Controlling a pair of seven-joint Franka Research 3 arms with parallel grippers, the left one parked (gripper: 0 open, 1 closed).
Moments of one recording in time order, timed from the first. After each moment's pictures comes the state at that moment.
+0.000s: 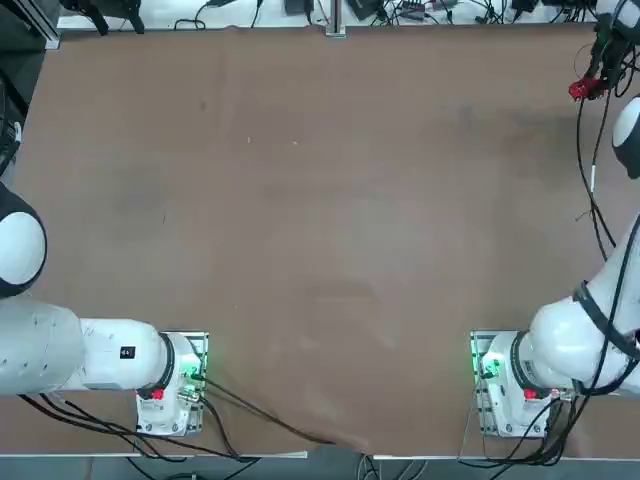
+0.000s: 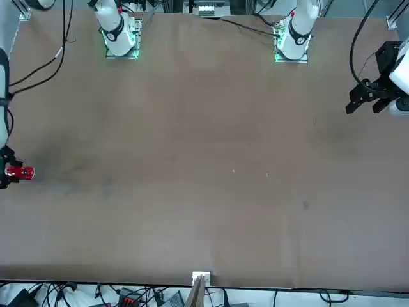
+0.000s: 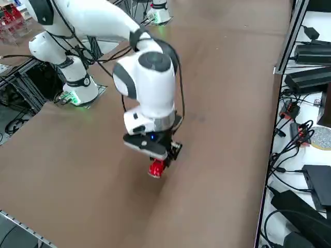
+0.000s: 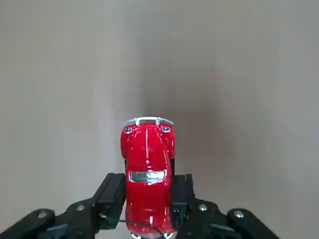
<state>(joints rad) -0.26 0.72 -0.23 -1.35 0.03 2.06 1.19</state>
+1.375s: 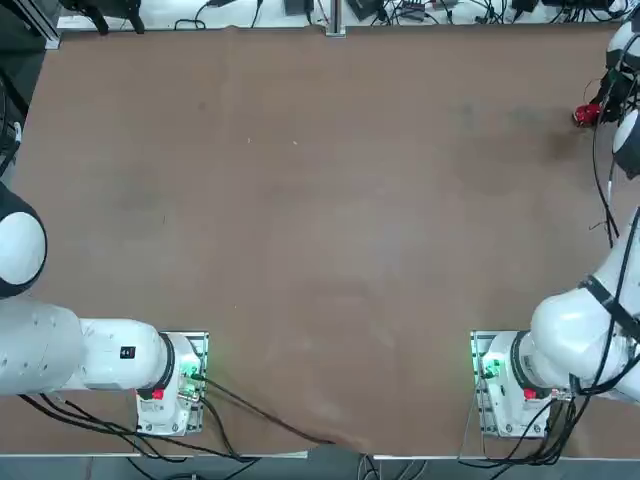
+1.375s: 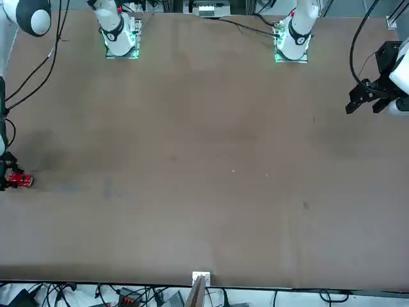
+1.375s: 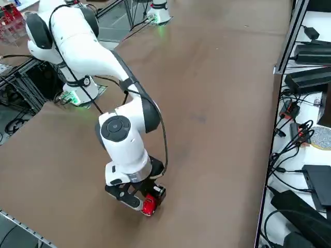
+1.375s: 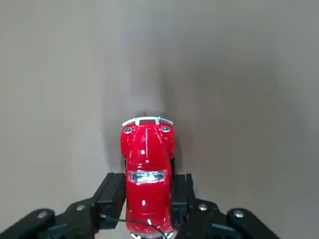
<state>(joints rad) -0.40 0.89 -0.23 -1.33 0.24 2.30 1.00</state>
